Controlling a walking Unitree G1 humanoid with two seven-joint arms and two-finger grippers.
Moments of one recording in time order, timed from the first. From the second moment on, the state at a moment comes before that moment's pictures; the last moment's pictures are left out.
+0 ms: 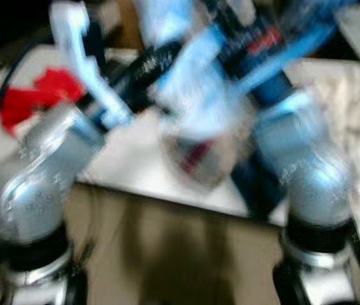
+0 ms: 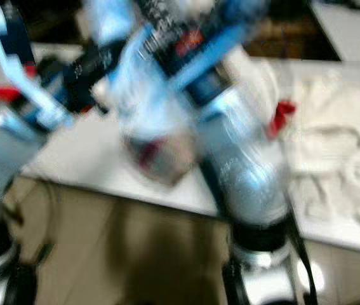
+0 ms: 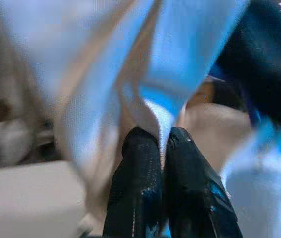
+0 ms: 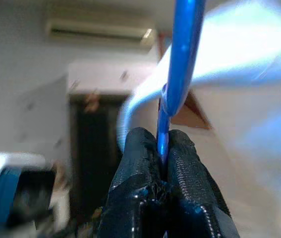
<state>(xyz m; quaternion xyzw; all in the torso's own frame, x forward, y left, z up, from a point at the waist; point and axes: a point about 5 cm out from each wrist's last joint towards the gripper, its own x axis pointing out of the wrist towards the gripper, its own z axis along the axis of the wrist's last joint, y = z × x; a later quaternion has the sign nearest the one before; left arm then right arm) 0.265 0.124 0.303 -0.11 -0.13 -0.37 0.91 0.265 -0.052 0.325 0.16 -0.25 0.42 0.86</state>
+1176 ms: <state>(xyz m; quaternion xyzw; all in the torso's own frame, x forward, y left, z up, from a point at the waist) 0.267 0.120 0.280 -0.10 -0.08 -0.35 0.93 0.267 -0.059 0.264 0.15 -0.14 0.38 0.90</state>
